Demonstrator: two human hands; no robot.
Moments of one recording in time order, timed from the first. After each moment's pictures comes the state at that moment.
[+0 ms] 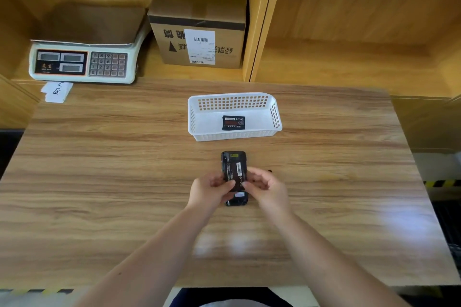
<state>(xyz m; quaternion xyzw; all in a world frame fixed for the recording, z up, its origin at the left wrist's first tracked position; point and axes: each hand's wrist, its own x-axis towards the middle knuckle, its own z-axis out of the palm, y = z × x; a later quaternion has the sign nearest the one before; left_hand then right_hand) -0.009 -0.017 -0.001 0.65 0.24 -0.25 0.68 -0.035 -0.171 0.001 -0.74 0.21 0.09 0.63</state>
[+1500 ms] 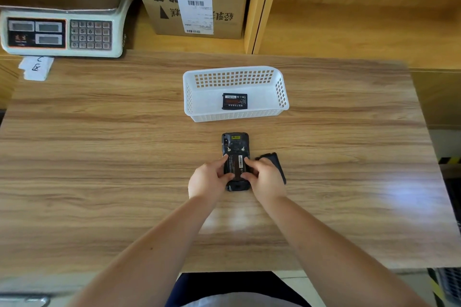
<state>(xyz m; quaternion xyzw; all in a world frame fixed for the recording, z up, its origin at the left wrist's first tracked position) -0.004 -0.016 -0.047 0.89 0.09 -0.24 0.37 -0.025 -0.169 -0.060 -0.92 0.11 0.12 0.35</state>
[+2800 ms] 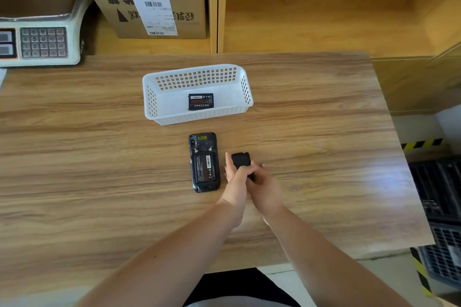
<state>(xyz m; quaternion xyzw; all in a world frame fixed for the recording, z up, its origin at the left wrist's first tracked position) -0.042 -0.148 -0.008 0.54 0.29 -0.34 0.71 -0.064 -0.227 -0.053 -0.79 0.29 0.15 0.53</state>
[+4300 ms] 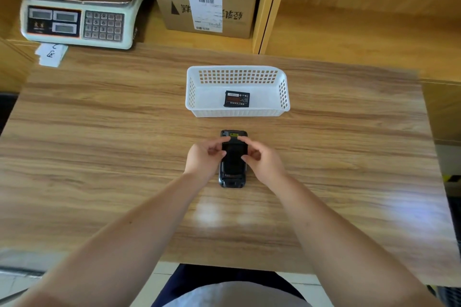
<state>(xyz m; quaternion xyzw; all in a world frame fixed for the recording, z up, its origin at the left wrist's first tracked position) 0.020 -0.023 -0.021 0.80 0.16 -0.19 0.54 0.011 -0.193 -0.034 -0.86 0.07 0.17 0.48</state>
